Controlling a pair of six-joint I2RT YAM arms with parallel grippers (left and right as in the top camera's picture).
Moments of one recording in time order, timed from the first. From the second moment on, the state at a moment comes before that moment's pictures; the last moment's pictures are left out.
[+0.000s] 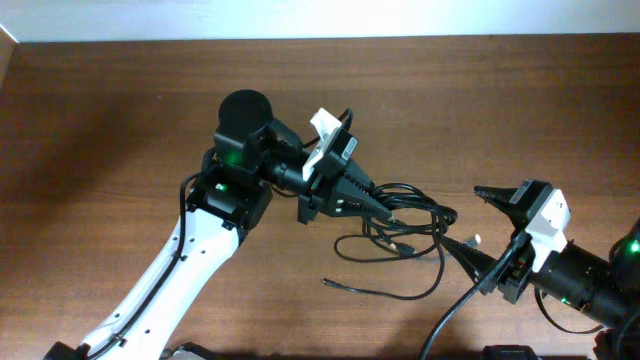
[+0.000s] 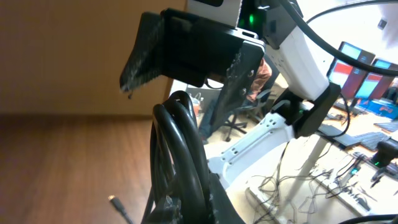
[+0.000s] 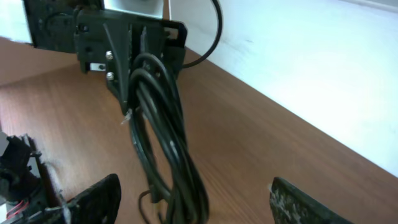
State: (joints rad) left arm -0.45 1.39 1.15 0.25 1.56 -0.20; right arm -0.01 0.76 1.27 -0.98 -0.82 -0.39
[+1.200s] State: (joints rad) left arm -0.52 1.39 1.15 0.29 1.48 -0.20; right arm -0.01 0.82 1.27 -0.96 -0.93 -0.40
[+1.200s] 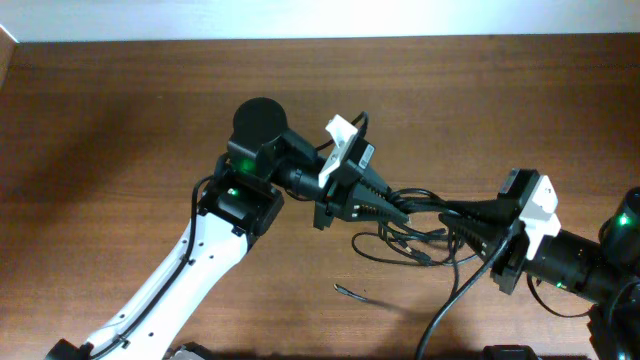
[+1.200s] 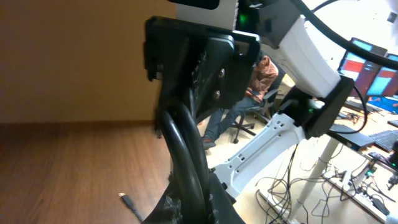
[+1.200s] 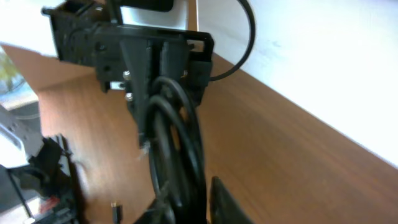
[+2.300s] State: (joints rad) left arm -0.45 1.39 1.15 0.29 1.40 -0.27; right arm -0.01 0.82 1.27 -0.98 -0.88 -0.40
